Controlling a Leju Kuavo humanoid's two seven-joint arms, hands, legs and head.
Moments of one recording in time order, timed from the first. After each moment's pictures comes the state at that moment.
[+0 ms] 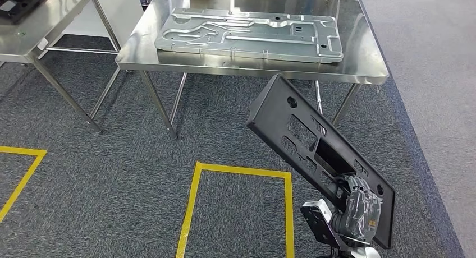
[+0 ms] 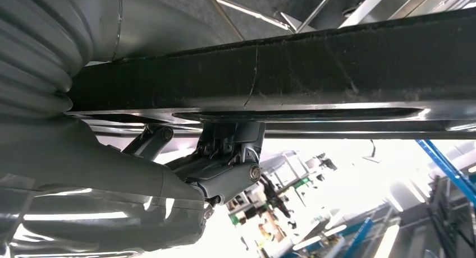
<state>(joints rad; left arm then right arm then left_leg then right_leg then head) -0.06 -0.13 0.96 -0.23 -1.29 0.09 -0.27 0.23 0.18 0.00 -1.80 1.04 -0.62 -0.06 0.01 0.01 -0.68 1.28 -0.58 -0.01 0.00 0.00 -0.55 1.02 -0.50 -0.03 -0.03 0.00</state>
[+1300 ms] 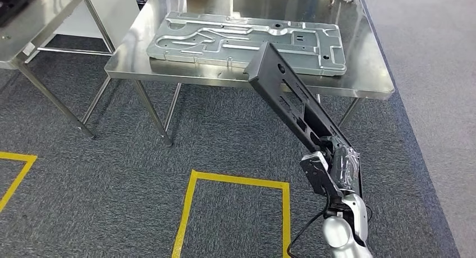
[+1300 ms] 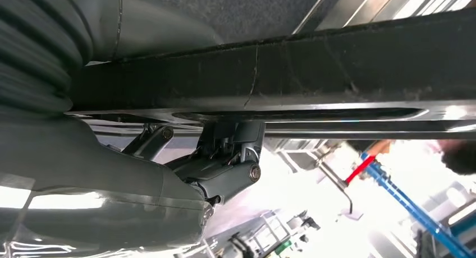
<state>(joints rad) -0.08 -0.12 0.92 -0.23 -1.35 0.09 -0.25 -0.09 0.08 0.08 -1.59 0.76 -0.45 -0.03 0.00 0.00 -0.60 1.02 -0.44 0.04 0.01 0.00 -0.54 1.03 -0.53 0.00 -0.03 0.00</state>
